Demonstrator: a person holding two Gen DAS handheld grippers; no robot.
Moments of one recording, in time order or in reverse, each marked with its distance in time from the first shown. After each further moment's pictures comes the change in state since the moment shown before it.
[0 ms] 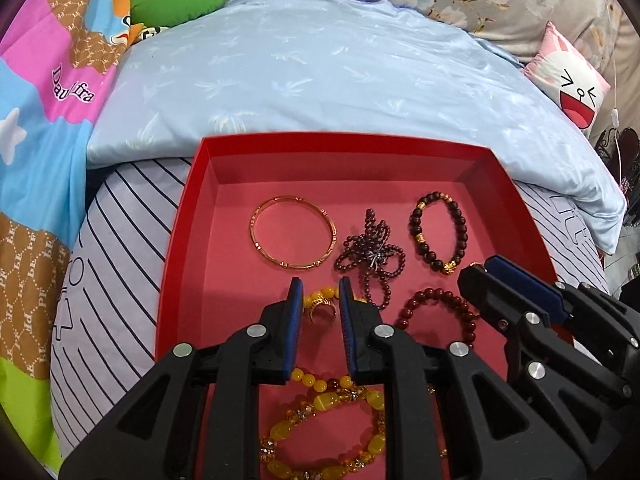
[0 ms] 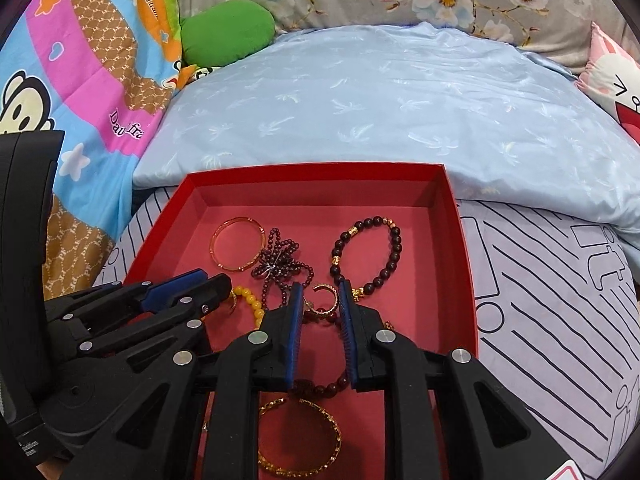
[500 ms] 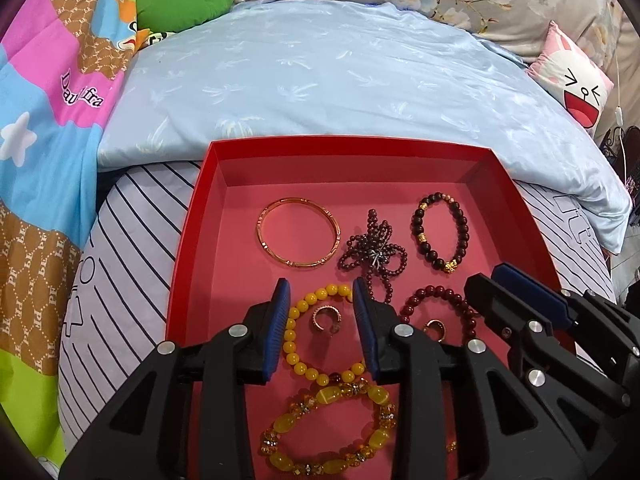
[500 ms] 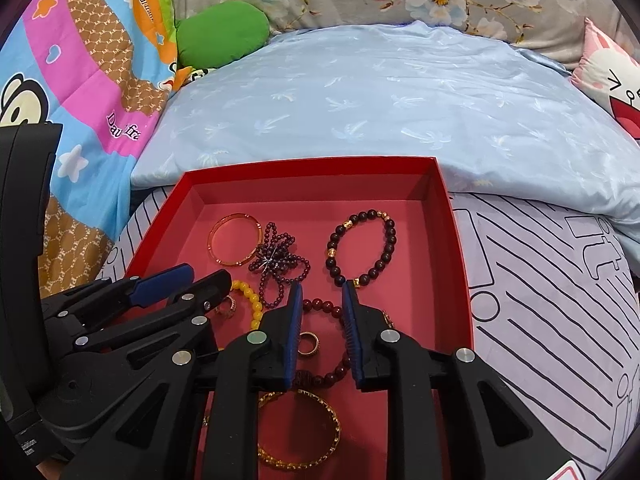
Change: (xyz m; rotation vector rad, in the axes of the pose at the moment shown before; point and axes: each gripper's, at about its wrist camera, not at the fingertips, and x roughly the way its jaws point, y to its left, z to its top) left arm -0.009 -0.003 -0.002 0.006 -0.017 0.032; right arm -0.008 0.000 -0.005 0.016 -0.001 -0.010
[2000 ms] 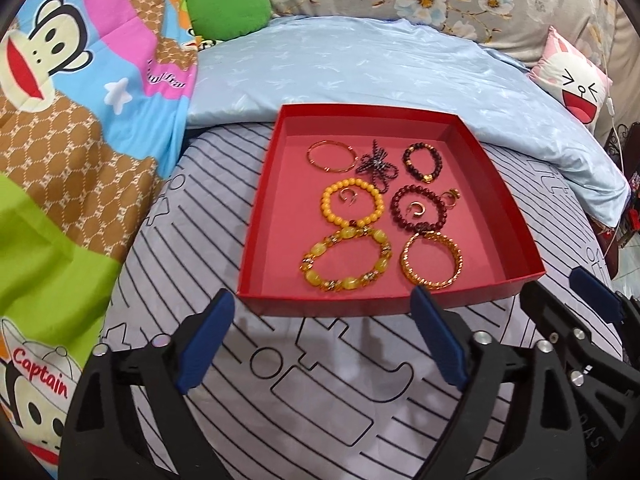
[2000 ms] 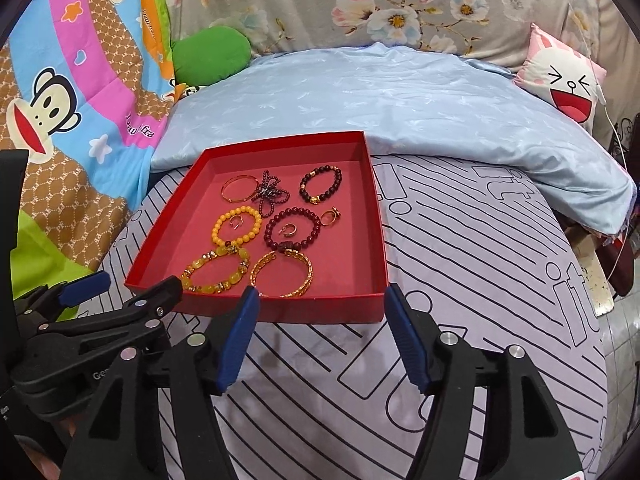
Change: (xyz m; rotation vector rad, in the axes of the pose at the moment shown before) left arm -0.106 -0.005 -0.099 -0.046 -0.045 0.106; right arm -0.116 -0.001 -0.098 0.040 -0.083 -0.100
